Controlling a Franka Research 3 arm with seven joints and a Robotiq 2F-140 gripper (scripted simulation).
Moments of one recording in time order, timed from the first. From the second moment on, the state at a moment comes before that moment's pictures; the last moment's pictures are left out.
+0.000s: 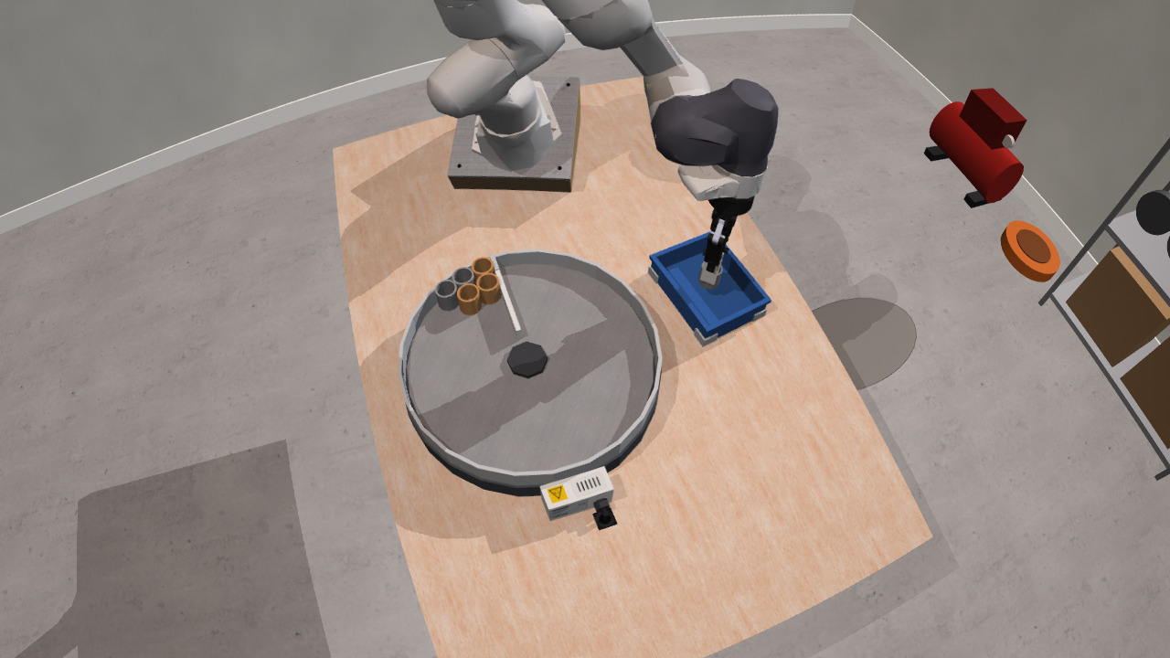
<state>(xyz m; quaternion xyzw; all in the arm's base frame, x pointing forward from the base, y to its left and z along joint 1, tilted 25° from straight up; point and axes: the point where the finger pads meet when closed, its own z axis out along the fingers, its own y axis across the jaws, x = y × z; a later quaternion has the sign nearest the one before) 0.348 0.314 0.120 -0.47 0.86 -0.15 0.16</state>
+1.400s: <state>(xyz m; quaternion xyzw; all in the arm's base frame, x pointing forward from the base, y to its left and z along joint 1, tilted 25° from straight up) 0.359 0.313 0.096 -0.47 0.86 -0.14 0.16</state>
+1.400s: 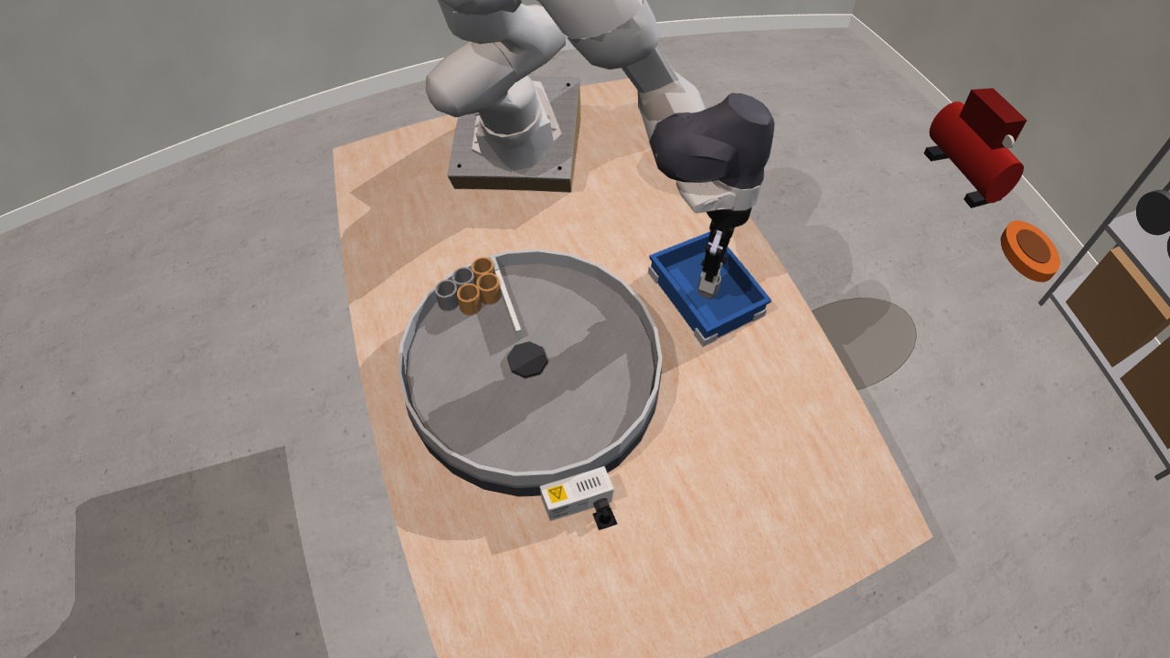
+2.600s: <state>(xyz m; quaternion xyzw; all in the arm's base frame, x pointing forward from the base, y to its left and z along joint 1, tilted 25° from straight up) 0.360 0.313 0.094 -0.47 0.86 -0.14 0.16</state>
